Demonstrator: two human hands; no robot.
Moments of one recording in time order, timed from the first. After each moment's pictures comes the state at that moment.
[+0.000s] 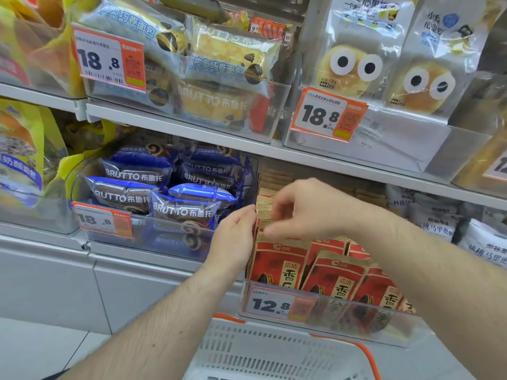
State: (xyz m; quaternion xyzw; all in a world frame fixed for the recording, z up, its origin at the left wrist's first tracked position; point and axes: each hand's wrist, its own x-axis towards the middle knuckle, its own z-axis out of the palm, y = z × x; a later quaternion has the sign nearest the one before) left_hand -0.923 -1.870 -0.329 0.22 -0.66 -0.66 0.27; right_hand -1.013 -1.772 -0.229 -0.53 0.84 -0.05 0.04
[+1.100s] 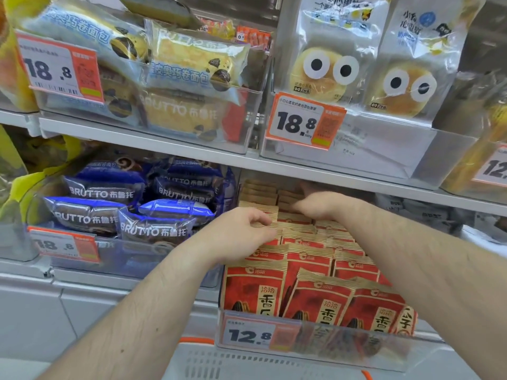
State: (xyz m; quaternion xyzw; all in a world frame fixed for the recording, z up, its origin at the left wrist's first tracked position) left_hand -0.959 -1.886 -0.289 0.17 -0.86 -0.47 0.06; right_hand -1.134 -1.777 -0.256 -0.30 0.94 -0.07 0.11
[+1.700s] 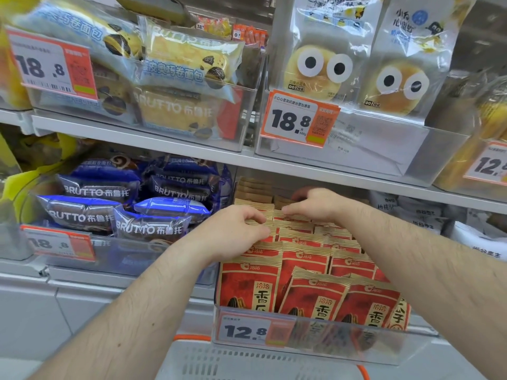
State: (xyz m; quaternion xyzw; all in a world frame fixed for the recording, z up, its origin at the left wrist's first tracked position) left_hand -0.959 -1.887 -0.290 0.17 -0.87 -0.46 0.05; right_hand -1.136 -1.763 -0.262 -0.30 0.94 -0.10 0.10
